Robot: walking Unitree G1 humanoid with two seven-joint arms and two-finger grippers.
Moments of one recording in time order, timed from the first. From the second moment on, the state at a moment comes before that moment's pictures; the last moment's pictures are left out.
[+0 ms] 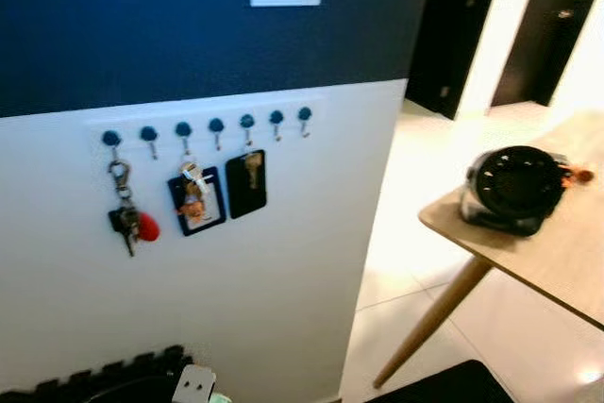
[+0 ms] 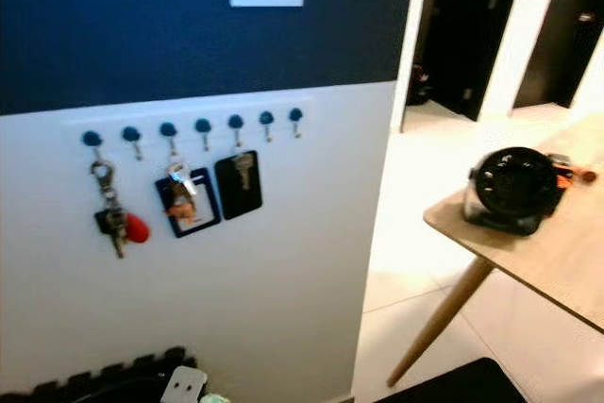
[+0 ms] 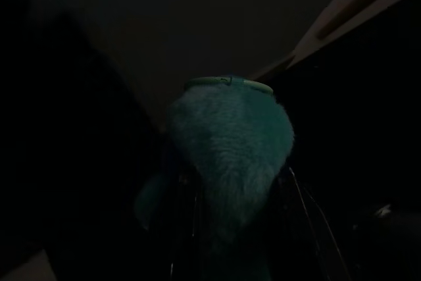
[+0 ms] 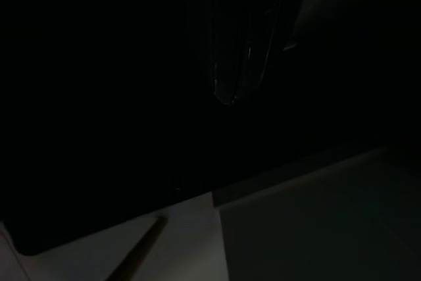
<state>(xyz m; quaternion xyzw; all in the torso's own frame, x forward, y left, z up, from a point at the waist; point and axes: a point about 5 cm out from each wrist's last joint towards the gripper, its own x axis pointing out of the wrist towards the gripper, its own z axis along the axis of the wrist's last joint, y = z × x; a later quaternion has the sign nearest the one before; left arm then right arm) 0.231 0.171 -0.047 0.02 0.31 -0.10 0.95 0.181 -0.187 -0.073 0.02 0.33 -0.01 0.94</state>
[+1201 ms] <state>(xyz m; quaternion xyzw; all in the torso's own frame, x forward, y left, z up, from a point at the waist) 0.227 0.169 -0.049 0.00 0.30 -0.10 0.95 0.183 -0.180 -0.073 0.02 0.33 0.00 0.94</state>
